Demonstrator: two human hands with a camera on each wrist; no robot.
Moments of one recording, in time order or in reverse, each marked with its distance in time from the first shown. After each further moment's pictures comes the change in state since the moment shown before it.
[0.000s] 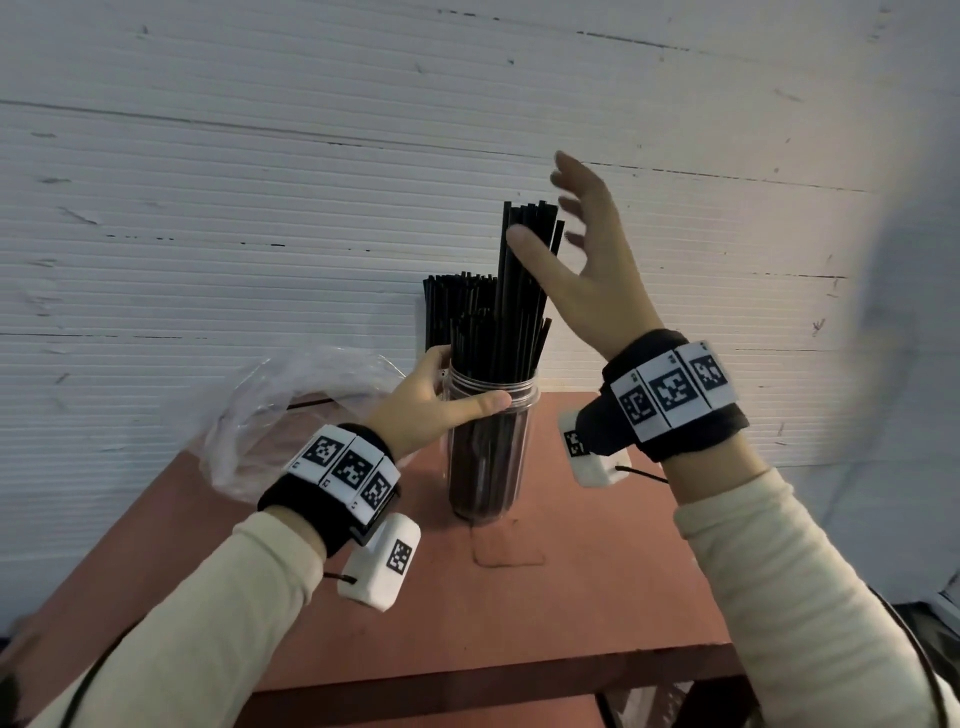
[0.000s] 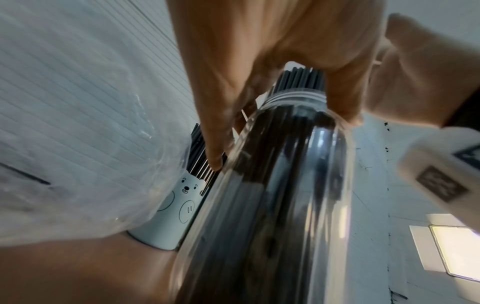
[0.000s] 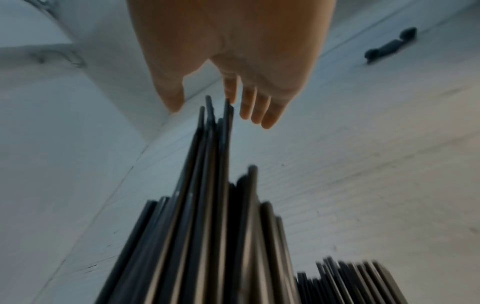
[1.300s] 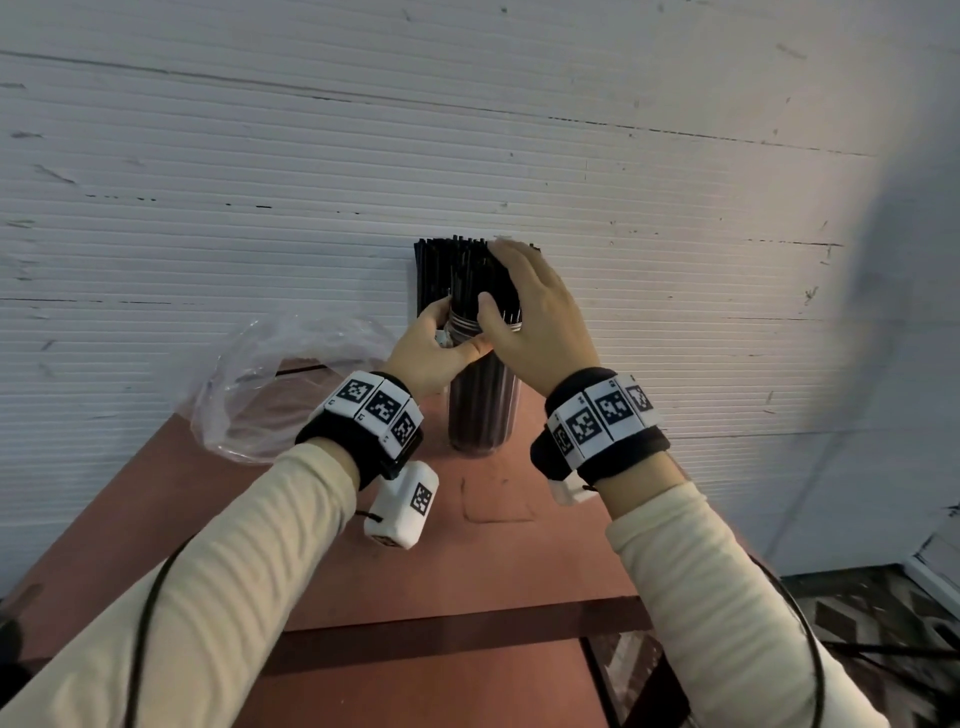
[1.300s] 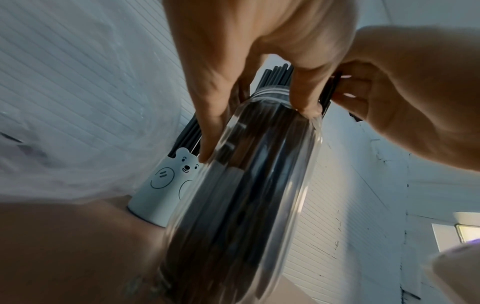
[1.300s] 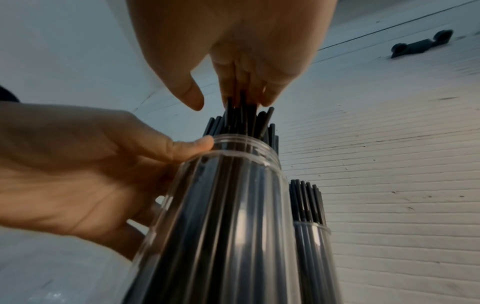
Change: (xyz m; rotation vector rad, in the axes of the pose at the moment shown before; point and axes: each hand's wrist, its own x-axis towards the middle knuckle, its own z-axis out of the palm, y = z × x) left_hand 0.015 0.006 0.017 0.162 0.173 0.036; right_hand -0.053 0.037 0.043 -0.344 -0.089 -0.081
